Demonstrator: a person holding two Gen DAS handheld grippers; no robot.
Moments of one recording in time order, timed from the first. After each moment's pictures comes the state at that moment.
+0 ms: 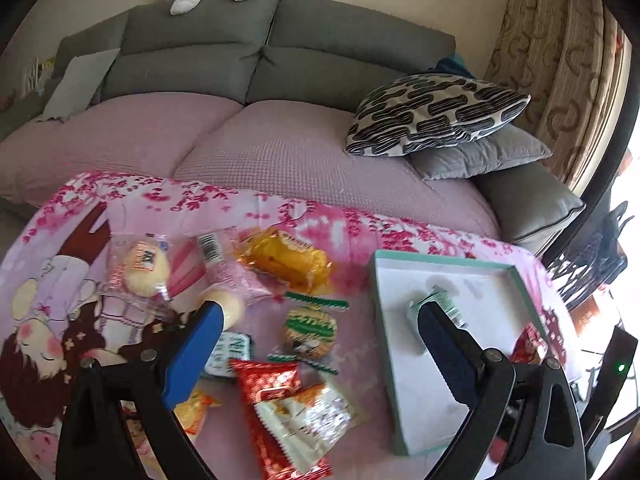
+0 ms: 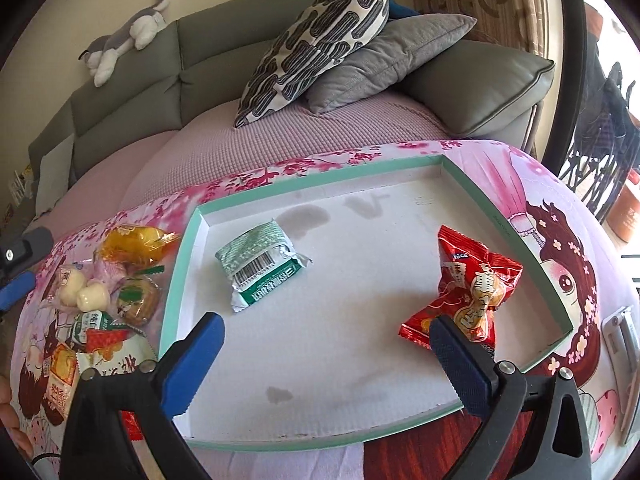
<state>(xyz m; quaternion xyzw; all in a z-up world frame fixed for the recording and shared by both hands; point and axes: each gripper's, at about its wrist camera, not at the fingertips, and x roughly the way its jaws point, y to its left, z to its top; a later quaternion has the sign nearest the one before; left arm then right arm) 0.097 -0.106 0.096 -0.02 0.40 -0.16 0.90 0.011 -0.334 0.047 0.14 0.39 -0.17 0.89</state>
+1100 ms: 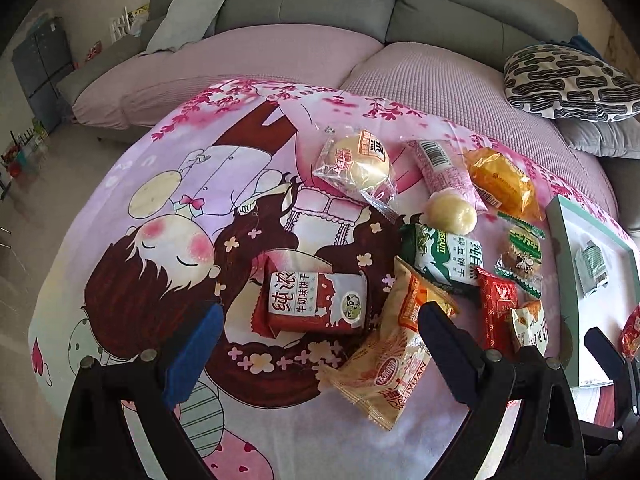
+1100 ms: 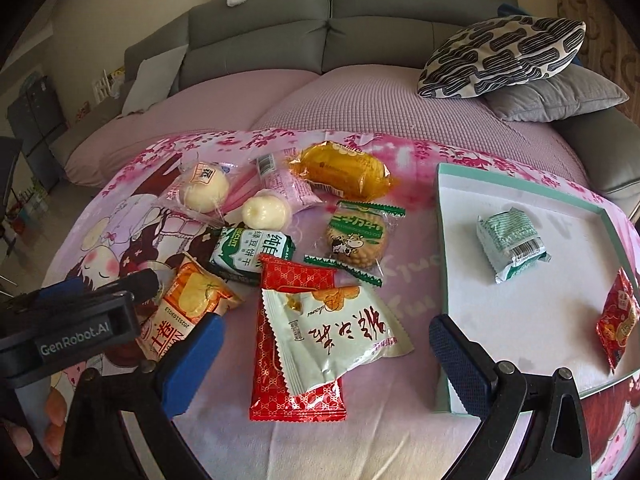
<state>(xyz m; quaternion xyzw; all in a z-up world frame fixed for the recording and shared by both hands) 0.087 0.016 0.041 -0.02 0.50 0.03 0.87 0.049 -0.156 0.041 0.05 0.44 0.00 0.90</state>
